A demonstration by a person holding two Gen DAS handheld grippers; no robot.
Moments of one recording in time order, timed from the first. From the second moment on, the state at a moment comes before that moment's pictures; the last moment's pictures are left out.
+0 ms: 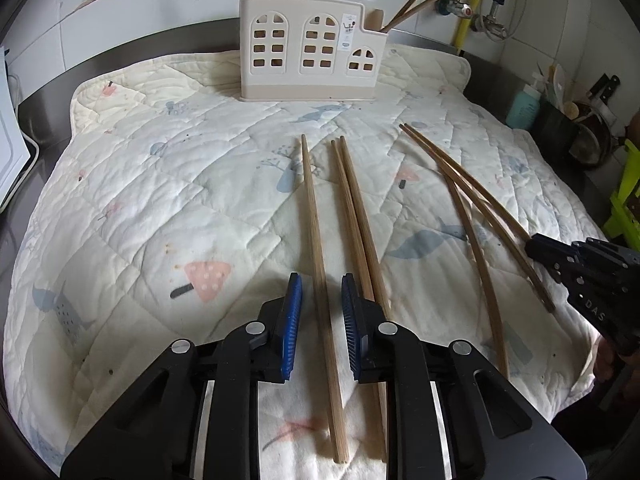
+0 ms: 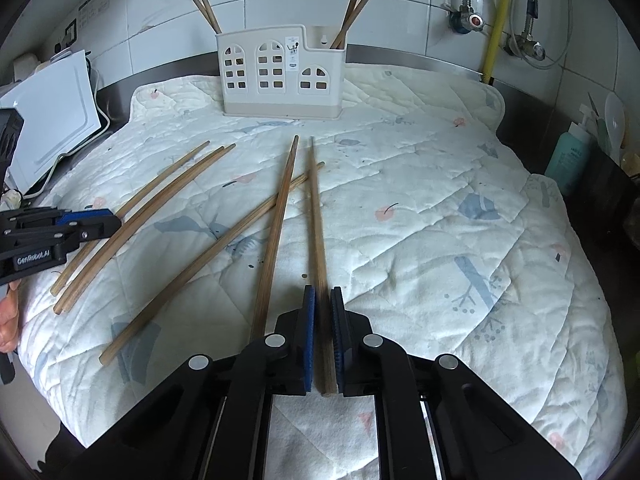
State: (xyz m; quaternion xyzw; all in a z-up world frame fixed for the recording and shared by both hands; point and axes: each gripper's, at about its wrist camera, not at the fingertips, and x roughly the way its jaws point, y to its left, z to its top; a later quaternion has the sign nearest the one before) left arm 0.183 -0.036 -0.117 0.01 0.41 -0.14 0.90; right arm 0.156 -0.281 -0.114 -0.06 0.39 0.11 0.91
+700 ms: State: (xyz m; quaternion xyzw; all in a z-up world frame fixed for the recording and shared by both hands) left arm 0.179 -0.034 -0.110 0.00 0.41 -0.15 0.90; right arm 0.140 -0.282 -0.089 -0.04 0.36 0.11 0.92
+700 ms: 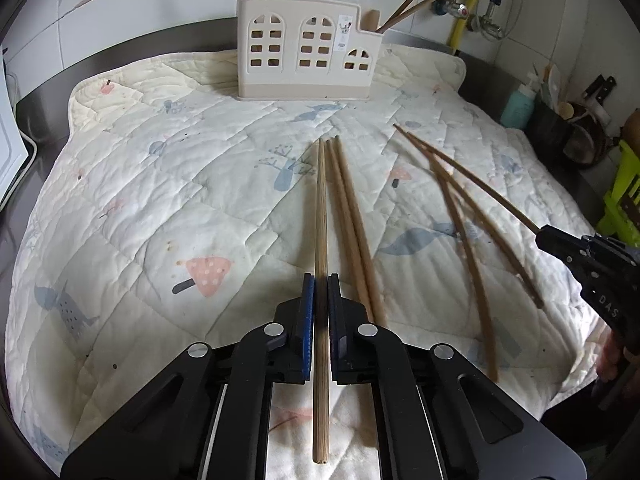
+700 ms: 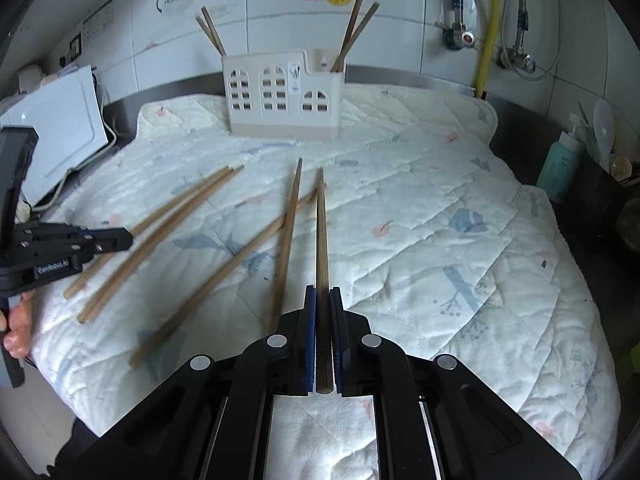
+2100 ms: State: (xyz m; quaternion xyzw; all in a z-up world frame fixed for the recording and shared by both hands) left arm 0.222 -0.015 -0.017 -0.03 0.34 -0.19 0.92; right arm 0.199 -0.267 0.071 -0.04 0.25 0.18 0.95
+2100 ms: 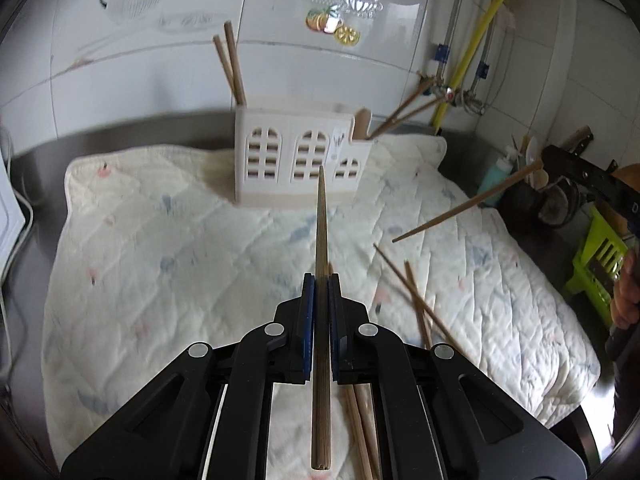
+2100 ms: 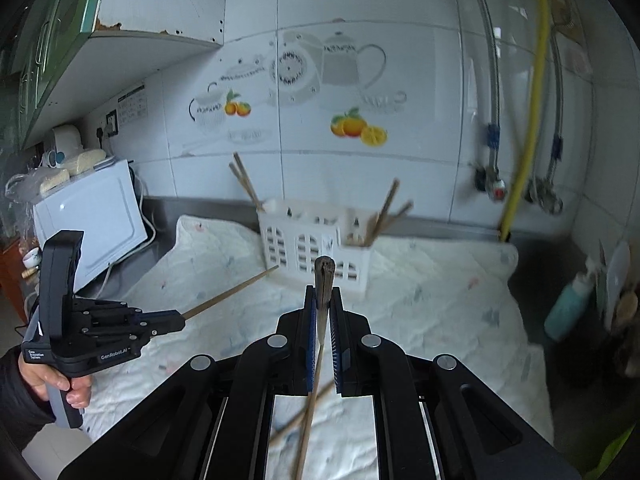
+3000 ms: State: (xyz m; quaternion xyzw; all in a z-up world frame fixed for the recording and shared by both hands) left arm 0.356 -0.001 0.064 0.00 0.44 -0.17 0.88; right arm 0.290 -0.251 0.141 -0.06 0.19 0.16 0.97
